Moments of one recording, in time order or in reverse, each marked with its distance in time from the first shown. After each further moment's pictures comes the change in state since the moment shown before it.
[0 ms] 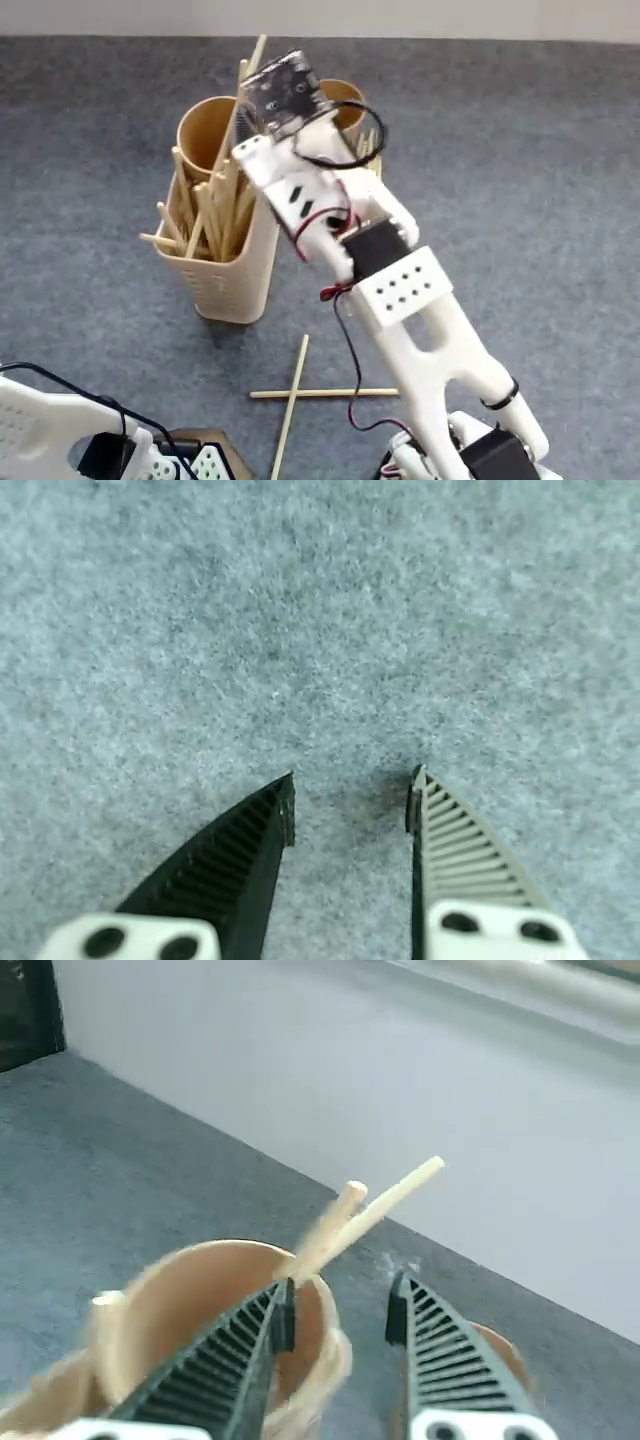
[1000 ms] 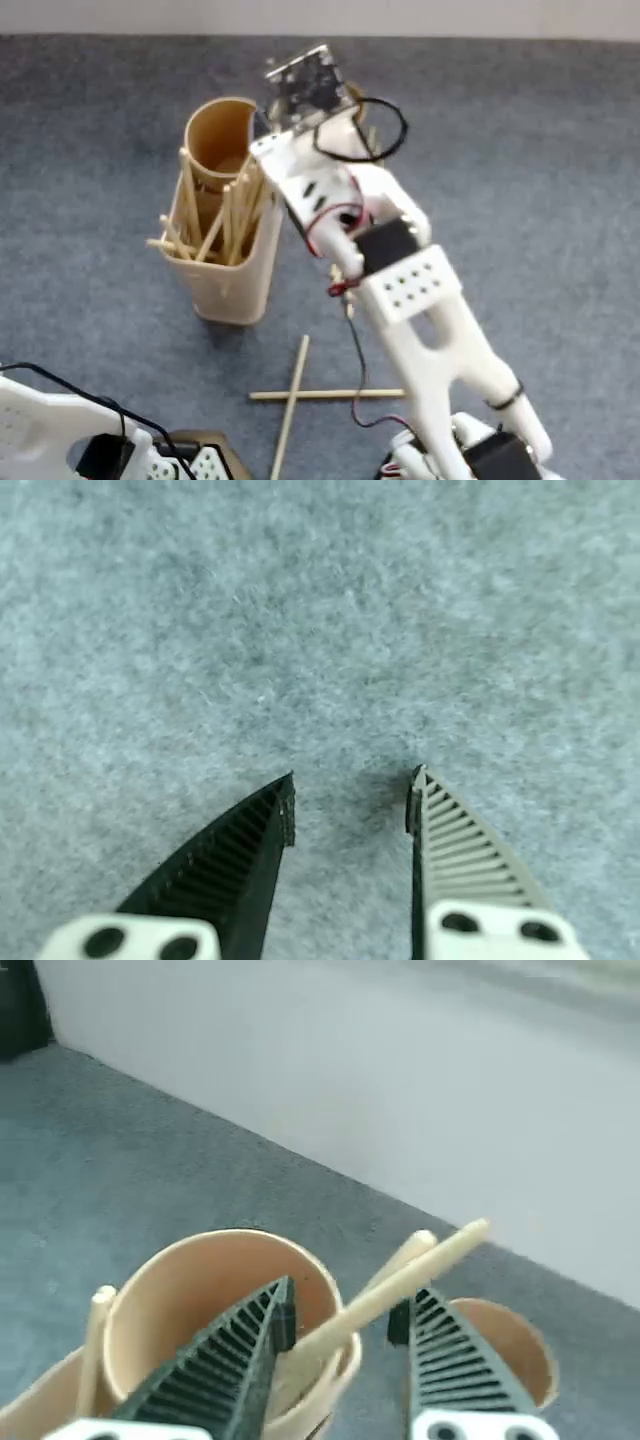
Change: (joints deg) left arm 0.9 0.0 0.5 0.0 0.0; right arm -0.5 1.4 0.4 2.5 -0.4
